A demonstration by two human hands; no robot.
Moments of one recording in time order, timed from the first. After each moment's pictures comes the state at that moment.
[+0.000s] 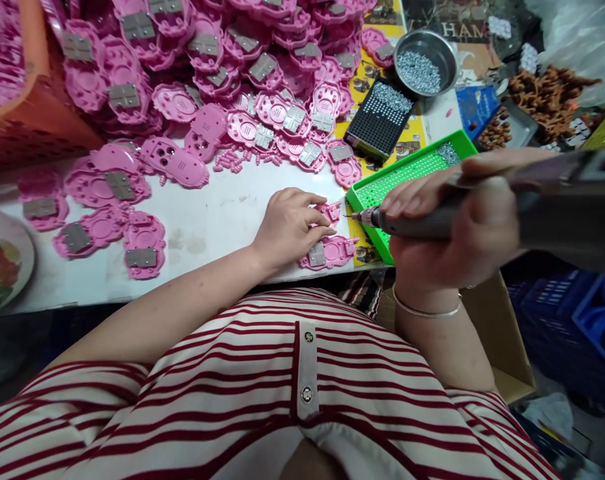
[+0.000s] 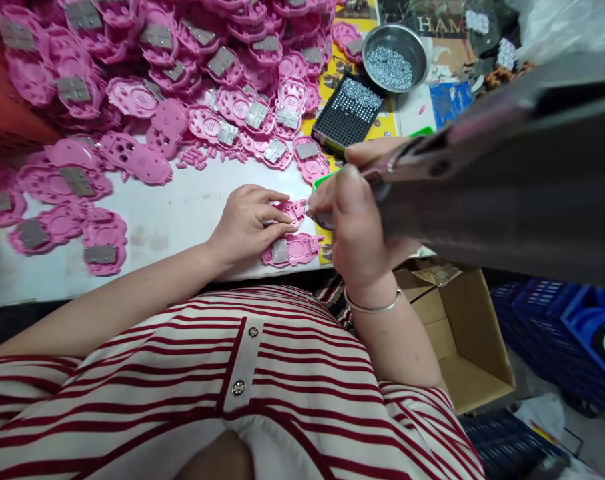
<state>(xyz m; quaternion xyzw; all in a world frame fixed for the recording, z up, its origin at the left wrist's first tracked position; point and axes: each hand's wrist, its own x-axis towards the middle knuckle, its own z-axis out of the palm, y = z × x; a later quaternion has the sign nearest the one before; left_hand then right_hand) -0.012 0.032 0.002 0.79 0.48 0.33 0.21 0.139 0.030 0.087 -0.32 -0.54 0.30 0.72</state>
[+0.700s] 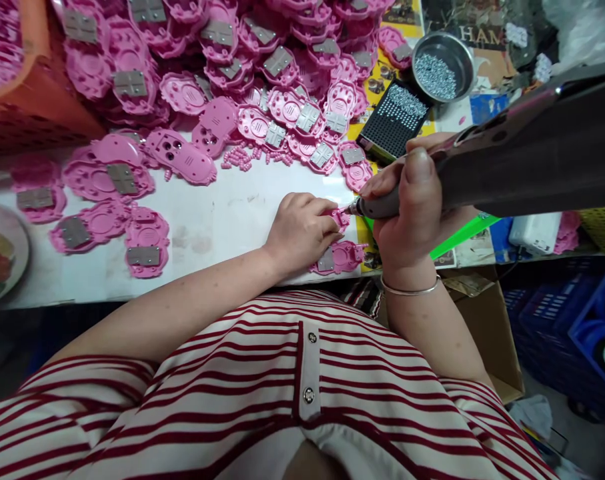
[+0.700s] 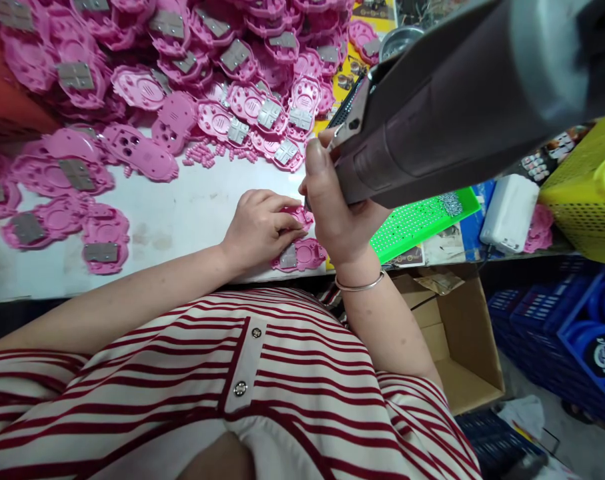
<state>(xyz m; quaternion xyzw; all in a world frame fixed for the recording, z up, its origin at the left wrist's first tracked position) -0.007 0.030 -0.001 0.83 0.47 0.28 0.14 0.113 0.067 0.054 -0.34 -0.51 0.26 0.75</state>
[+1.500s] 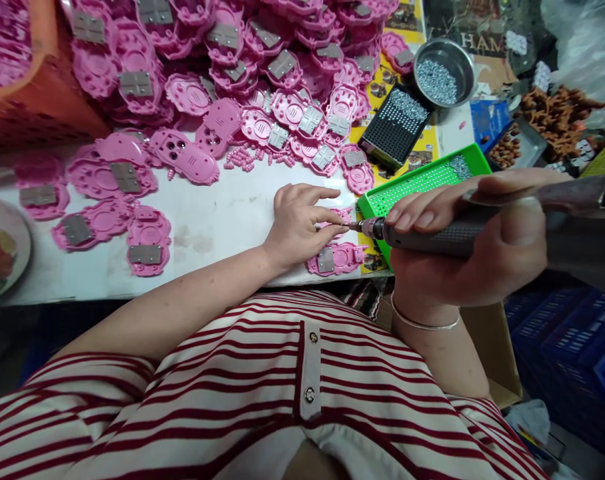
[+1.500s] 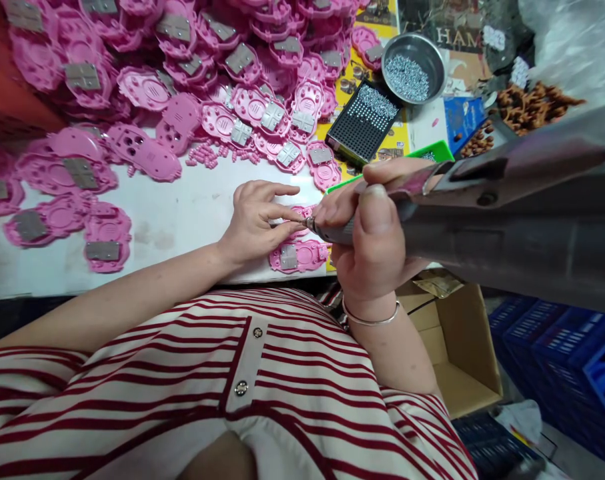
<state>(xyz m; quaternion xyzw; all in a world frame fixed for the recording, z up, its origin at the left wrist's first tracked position) -0.007 0.033 0.001 0.74 0.51 0.38 0.19 0.130 0.032 0.083 -0.22 -0.53 0.36 0.74</state>
